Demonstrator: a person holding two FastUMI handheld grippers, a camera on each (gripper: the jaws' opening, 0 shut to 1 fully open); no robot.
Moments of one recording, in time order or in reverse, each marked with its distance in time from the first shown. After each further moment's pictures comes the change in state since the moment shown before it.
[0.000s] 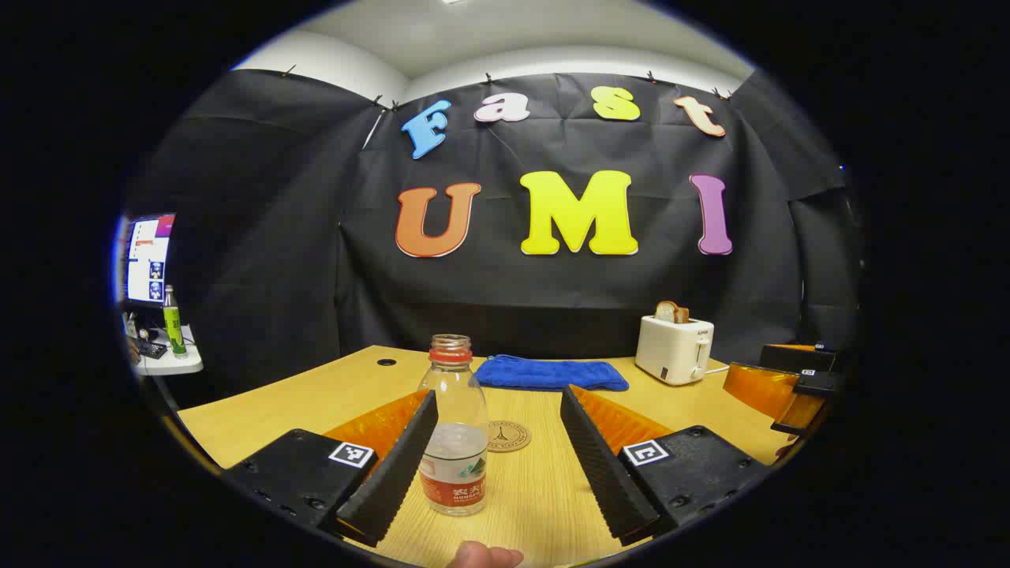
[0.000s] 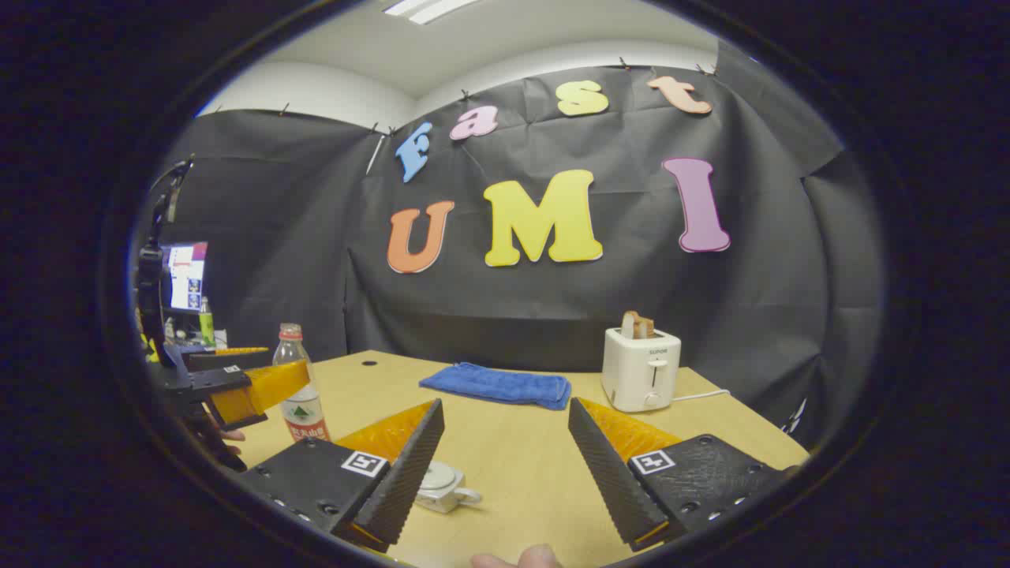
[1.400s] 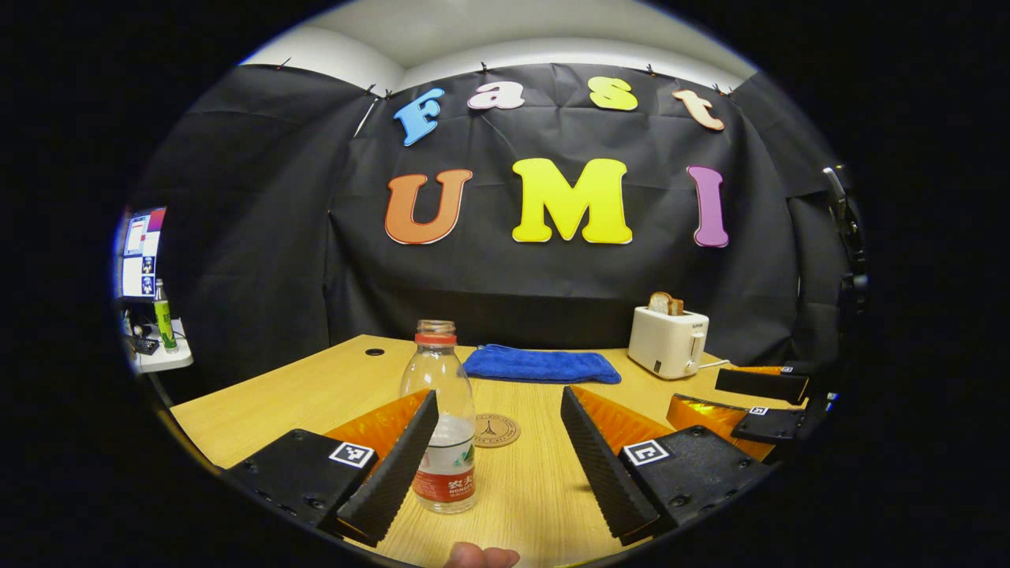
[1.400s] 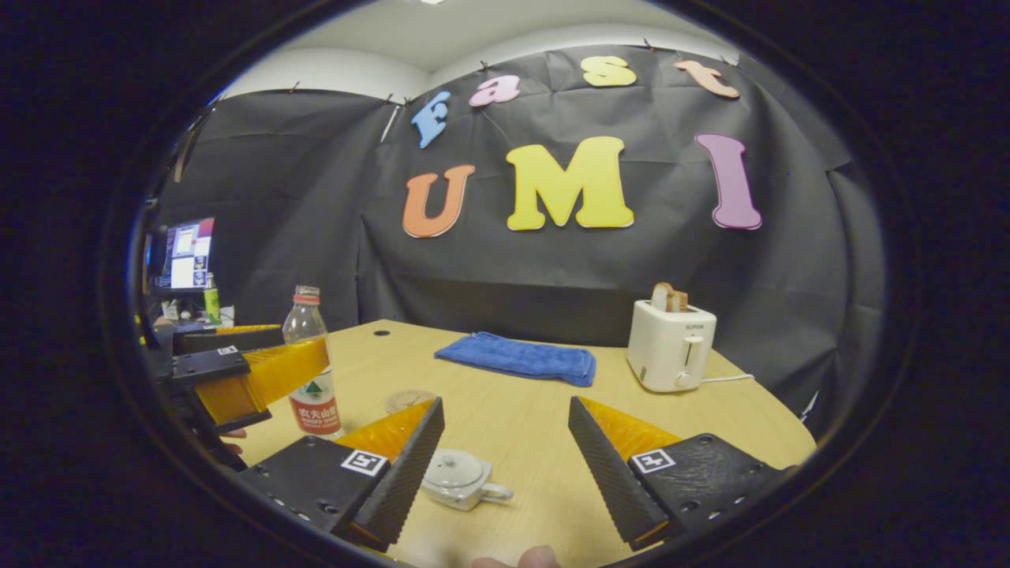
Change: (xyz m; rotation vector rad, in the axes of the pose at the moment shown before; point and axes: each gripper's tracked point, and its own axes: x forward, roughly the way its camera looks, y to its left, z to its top) left arm 0.004 -0.005 -0.012 0.002 0.019 -0.011; right arm 0.022 0.035 -0.025 -0.005 0.067 0.072
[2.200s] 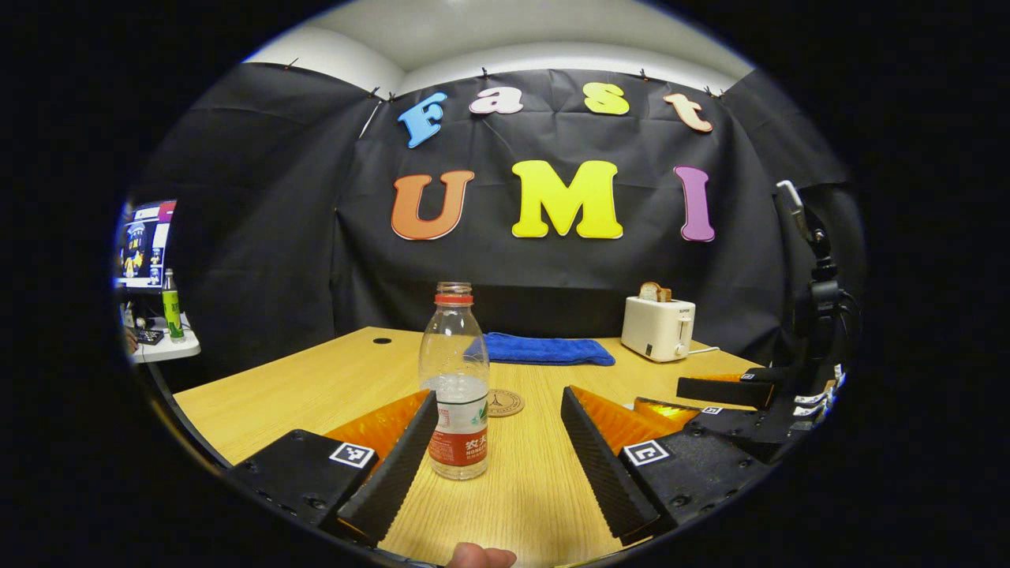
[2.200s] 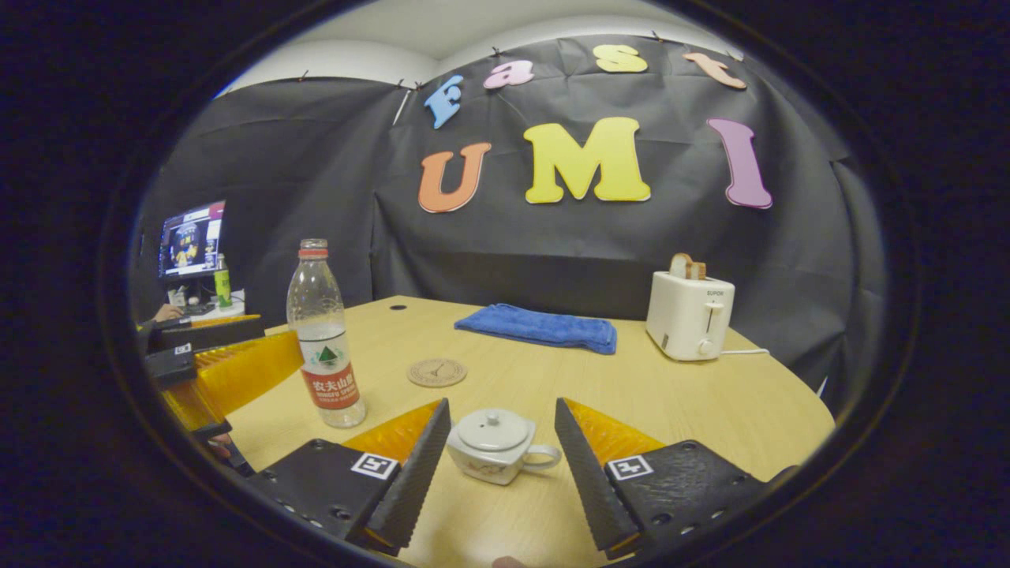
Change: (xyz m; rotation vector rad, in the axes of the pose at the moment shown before) left arm -0.046 0.009 -0.021 -0.013 0.011 -0.034; right arm -0.001 0.041 -0.044 -0.006 0.110 0.038
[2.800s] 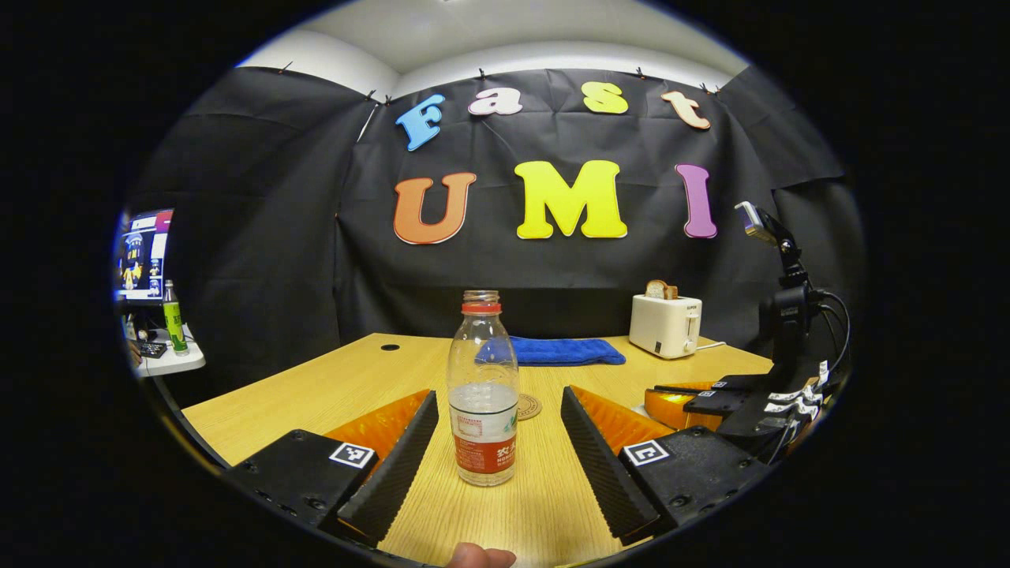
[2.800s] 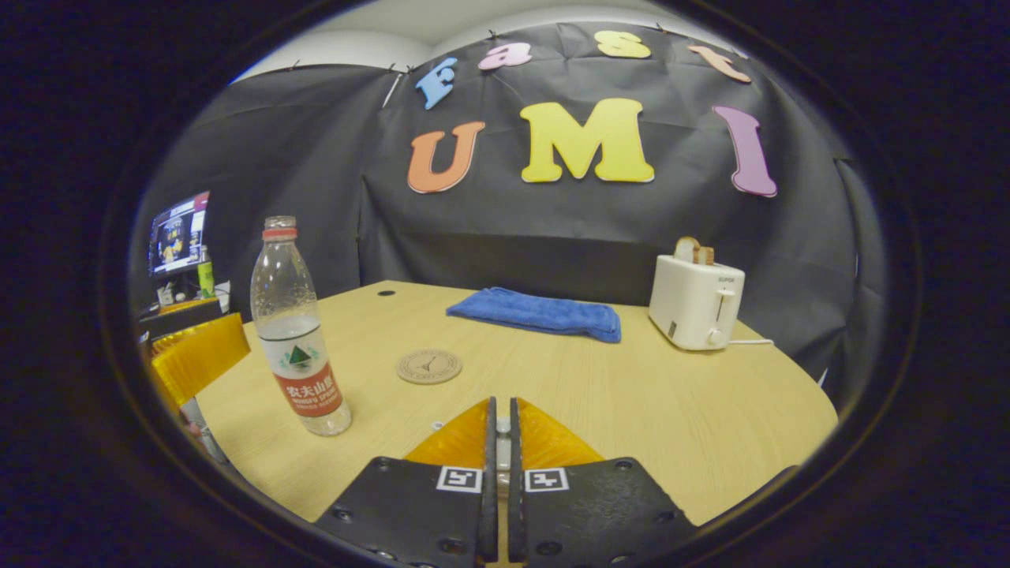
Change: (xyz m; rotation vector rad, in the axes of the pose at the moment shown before) left arm 0.005 0.024 0.000 0.024 0.007 0.004; right arm 0.032 0.001 -0.011 0.009 0.077 -0.047
